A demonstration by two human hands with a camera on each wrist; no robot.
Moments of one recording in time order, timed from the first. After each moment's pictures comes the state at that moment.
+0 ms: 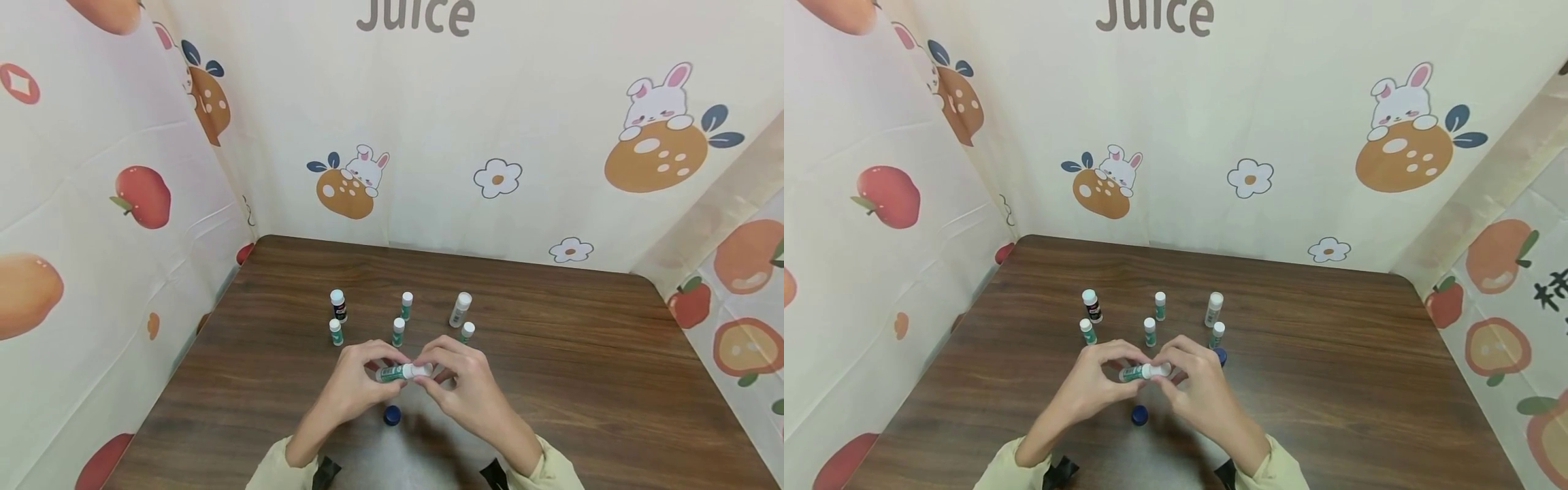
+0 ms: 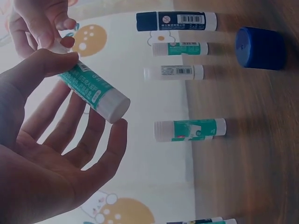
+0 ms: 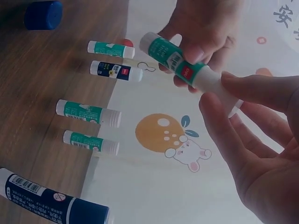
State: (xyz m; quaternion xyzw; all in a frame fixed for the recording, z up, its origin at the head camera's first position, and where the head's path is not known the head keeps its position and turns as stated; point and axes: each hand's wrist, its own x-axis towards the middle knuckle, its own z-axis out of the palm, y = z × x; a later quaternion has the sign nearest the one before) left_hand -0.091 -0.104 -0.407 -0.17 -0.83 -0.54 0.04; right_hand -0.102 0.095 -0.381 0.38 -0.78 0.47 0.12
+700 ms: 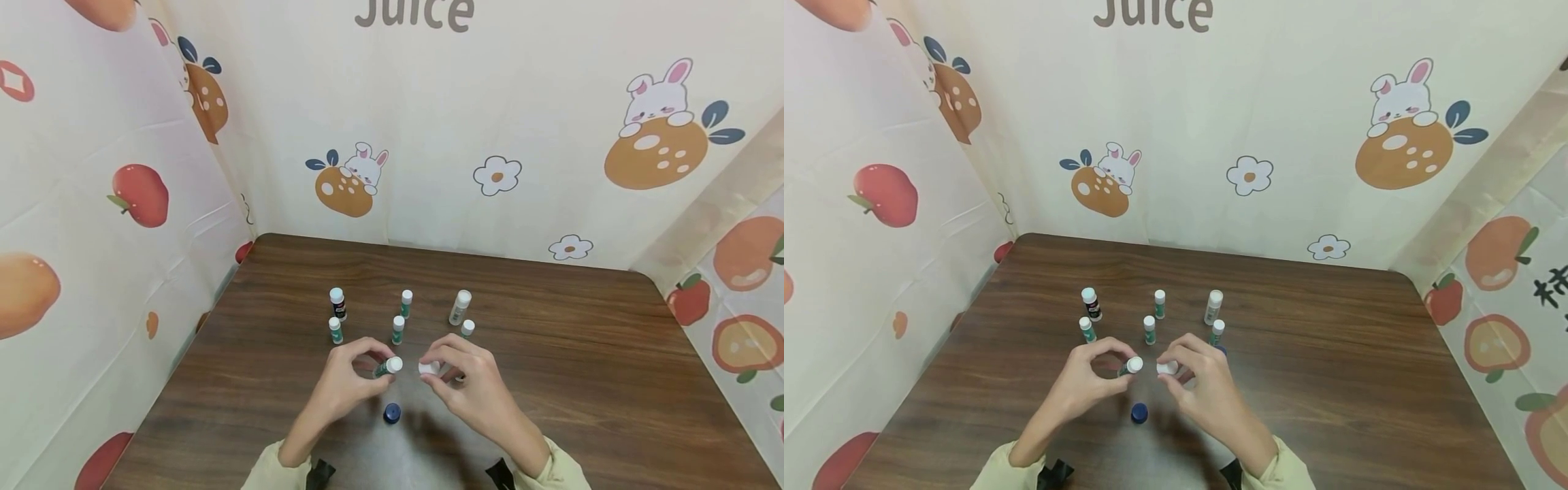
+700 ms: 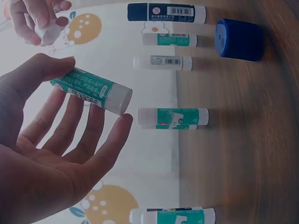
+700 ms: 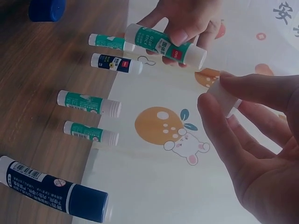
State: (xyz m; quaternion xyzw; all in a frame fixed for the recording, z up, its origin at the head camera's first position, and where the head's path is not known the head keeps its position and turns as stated) left_hand -0.082 -0.111 -0.398 -0.12 -0.79 -0.60 0.02; right_hand -0.101 0.103 -0.378 0.37 -0.80 0.46 0.13
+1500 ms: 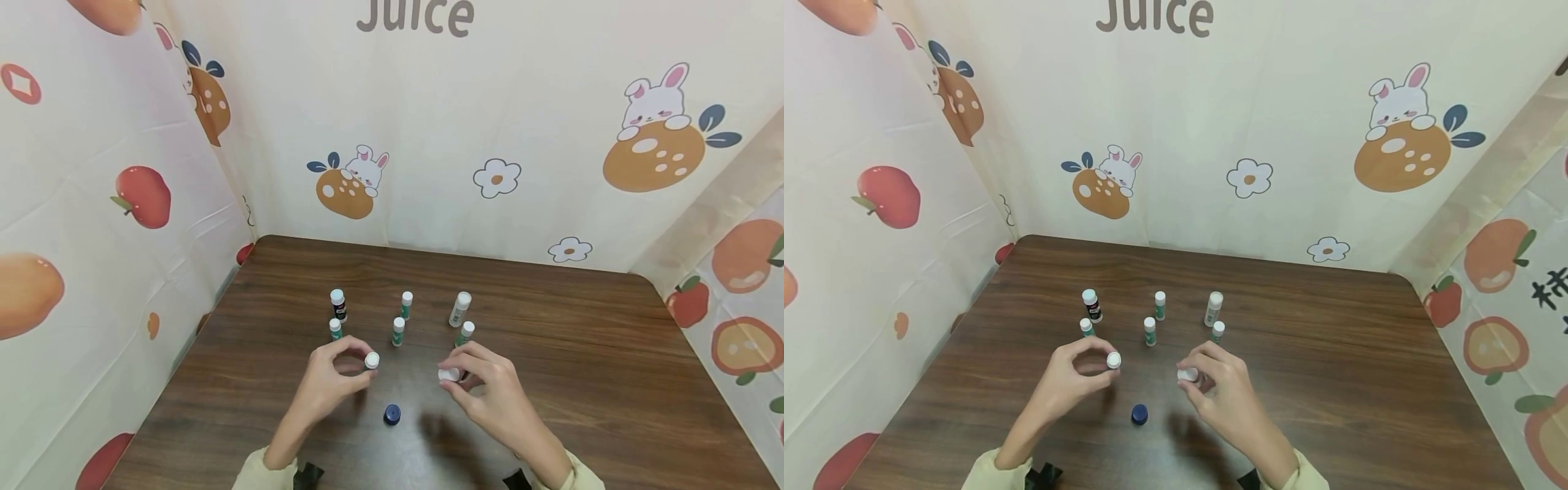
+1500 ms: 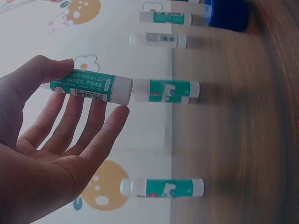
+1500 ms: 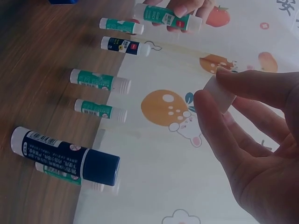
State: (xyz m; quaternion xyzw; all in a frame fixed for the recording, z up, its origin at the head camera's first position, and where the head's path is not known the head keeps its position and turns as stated) left_hand -0.085 -0.135 -0.424 -0.05 -0.77 -0.63 0.02; right_hand -0.096 0.125 -0.382 0.36 -0.81 0.45 0.15
